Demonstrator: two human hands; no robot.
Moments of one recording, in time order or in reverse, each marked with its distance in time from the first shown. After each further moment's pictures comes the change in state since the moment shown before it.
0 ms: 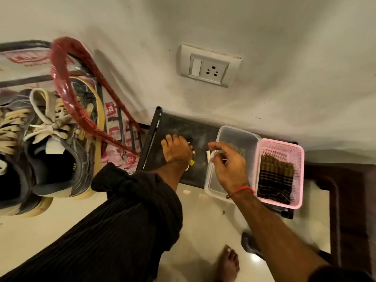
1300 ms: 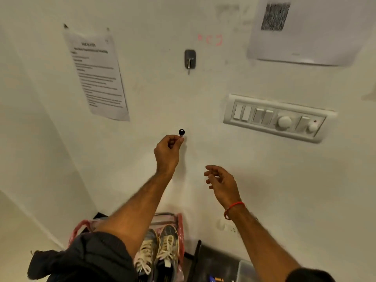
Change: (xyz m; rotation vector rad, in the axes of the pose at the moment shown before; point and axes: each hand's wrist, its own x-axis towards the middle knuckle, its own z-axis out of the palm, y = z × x) left_hand -0.194 -0.204 -0.634 -1.493 0.894 0.180; right_hand 0.012 -0.532 -0.120 0.348 -0.044 -0.239
